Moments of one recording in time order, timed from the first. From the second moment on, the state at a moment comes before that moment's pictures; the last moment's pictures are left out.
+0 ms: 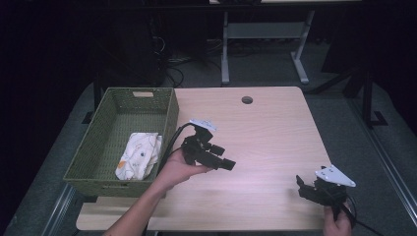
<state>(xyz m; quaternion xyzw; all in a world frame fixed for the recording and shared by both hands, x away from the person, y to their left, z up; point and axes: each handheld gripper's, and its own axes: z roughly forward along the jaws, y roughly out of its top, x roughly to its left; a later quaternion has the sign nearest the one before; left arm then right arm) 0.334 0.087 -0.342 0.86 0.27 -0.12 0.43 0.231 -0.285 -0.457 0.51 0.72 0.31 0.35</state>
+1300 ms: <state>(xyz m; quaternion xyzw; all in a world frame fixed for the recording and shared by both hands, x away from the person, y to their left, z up) 0.389 0.218 -0.292 0.80 0.40 -0.12 0.44 0.233 -0.283 -0.459 0.51 0.73 0.31 0.35</state>
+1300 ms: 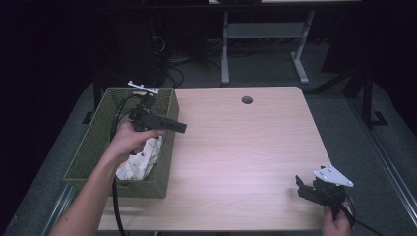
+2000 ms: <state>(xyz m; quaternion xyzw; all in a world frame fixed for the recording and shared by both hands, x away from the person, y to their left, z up) 0.401 0.301 -0.325 0.77 0.50 -0.08 0.38 0.234 -0.282 -0.462 0.51 0.73 0.30 0.34</state>
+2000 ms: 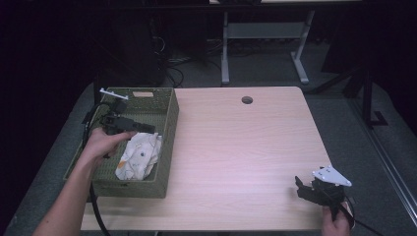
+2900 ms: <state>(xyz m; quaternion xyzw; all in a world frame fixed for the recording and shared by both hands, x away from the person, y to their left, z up) 0.411 0.313 -0.397 0.81 0.56 -0.03 0.18 0.232 -0.283 -0.460 0.51 0.73 0.30 0.35</state>
